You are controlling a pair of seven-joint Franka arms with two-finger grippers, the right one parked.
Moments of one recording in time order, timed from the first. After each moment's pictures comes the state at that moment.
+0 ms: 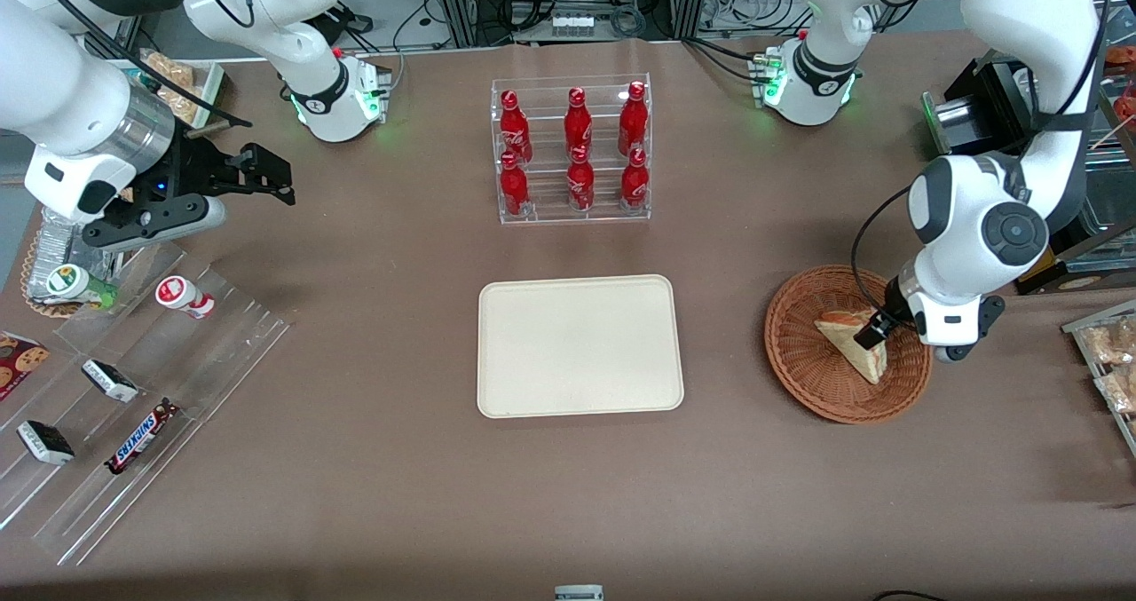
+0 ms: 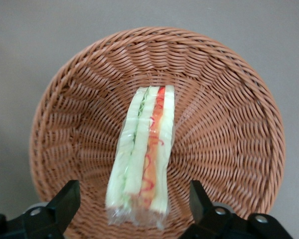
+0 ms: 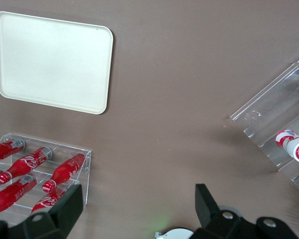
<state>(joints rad) 0.01 0.26 -0.06 -2.13 0.05 2.37 -0.92</state>
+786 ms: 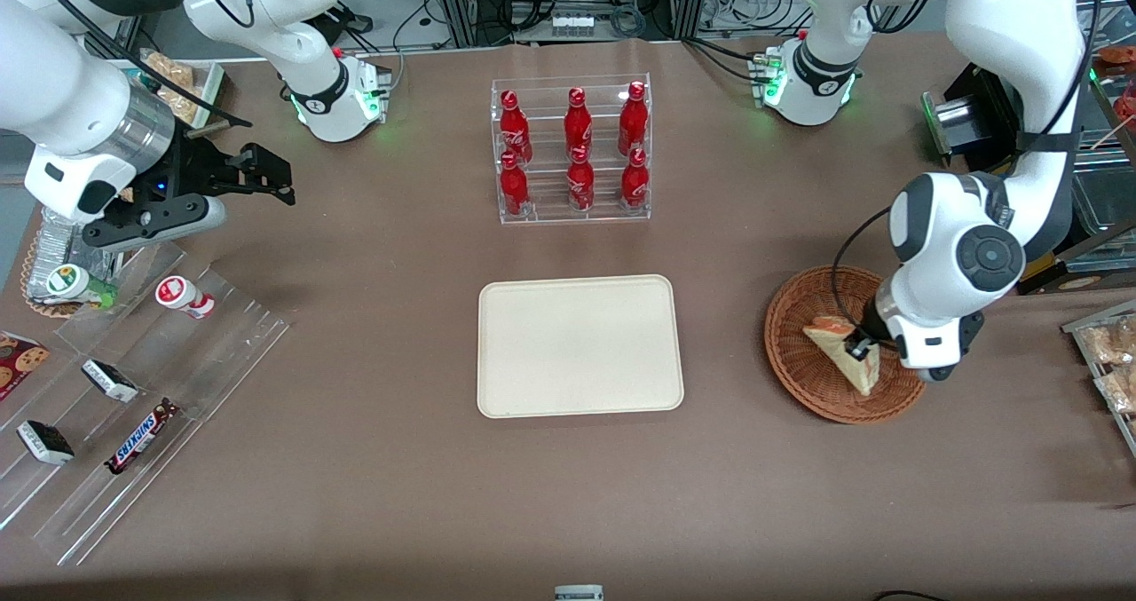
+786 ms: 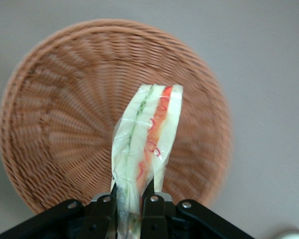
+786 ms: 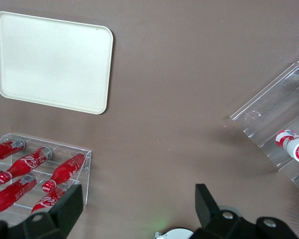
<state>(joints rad) -0.09 0.31 -0.07 -1.93 0.05 2.22 -0.99</state>
